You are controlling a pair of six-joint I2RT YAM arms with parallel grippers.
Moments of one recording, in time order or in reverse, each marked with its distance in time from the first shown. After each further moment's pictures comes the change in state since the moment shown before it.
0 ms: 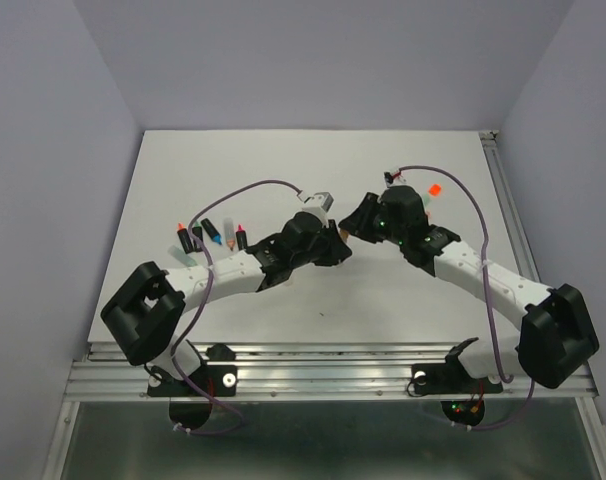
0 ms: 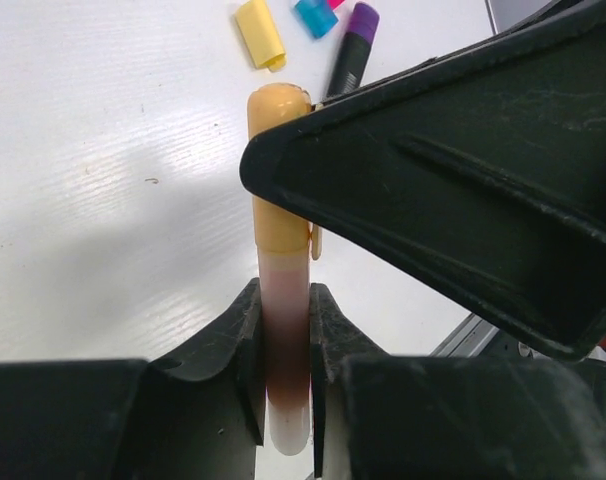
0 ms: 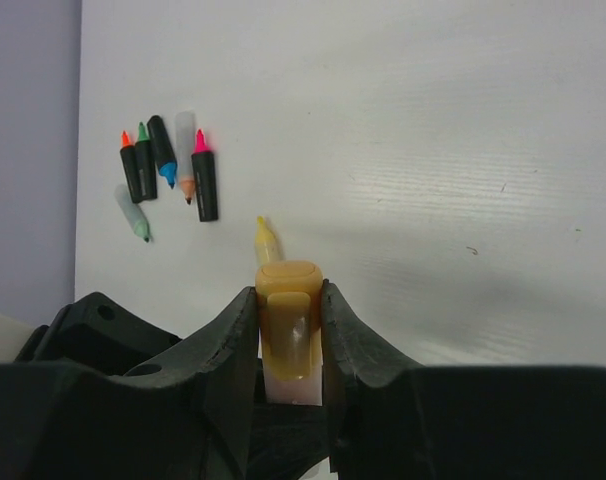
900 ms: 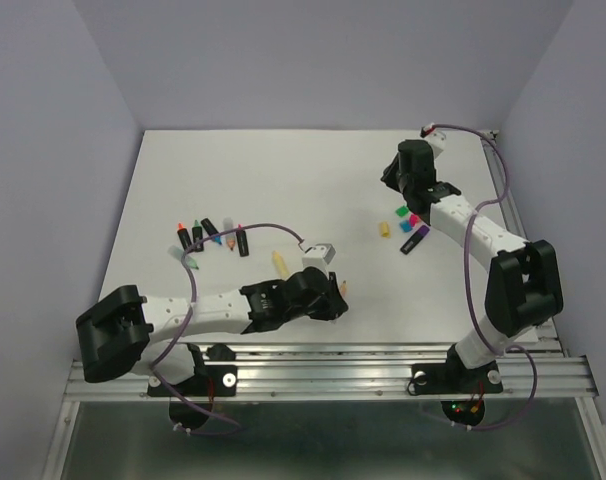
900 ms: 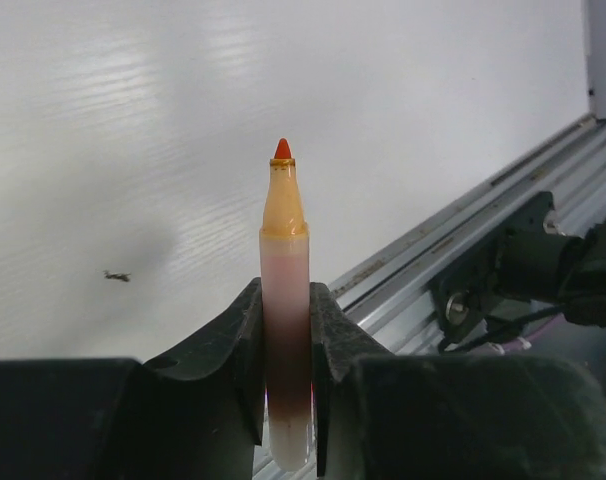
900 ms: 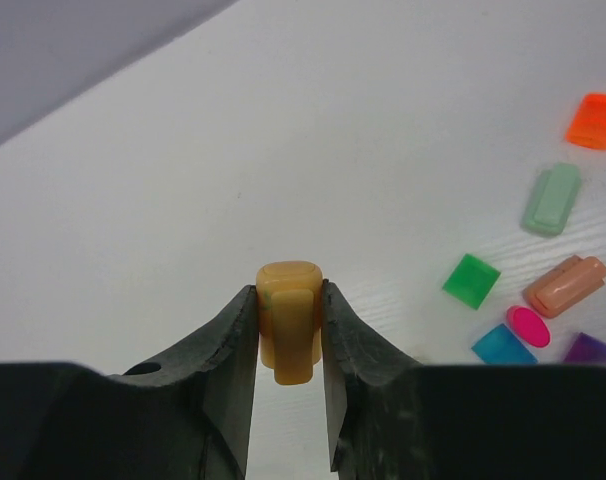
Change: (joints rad) left arm -0.301 -0.194 -0.209 -0.122 -0.165 -0.192; right arm -0.250 0.303 0.325 -0.011 0.431 -0.159
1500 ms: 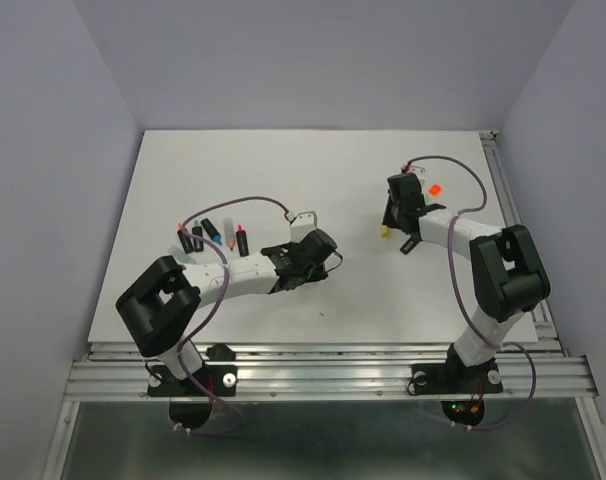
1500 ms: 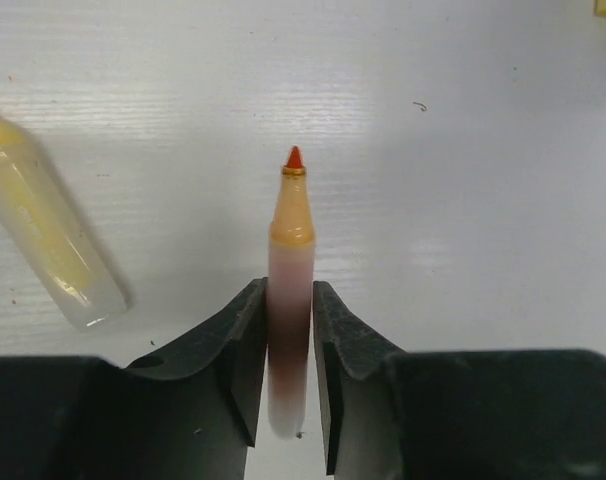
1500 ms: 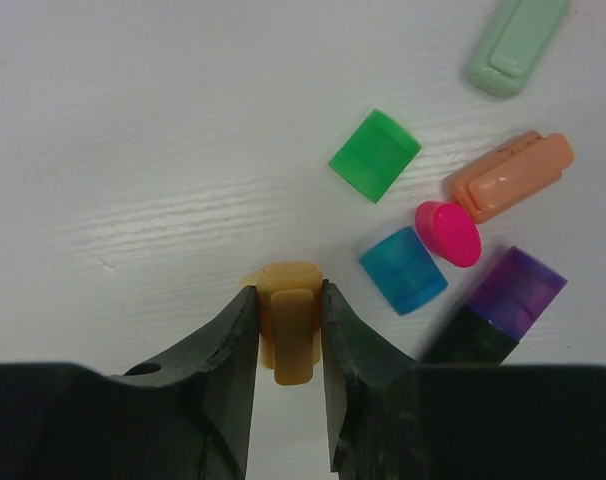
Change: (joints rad) left arm 0.229 0.255 0.239 -0.276 -0.225 0.021; right arm 0.003 0.103 -0.189 -0.025 -0.048 -0.212
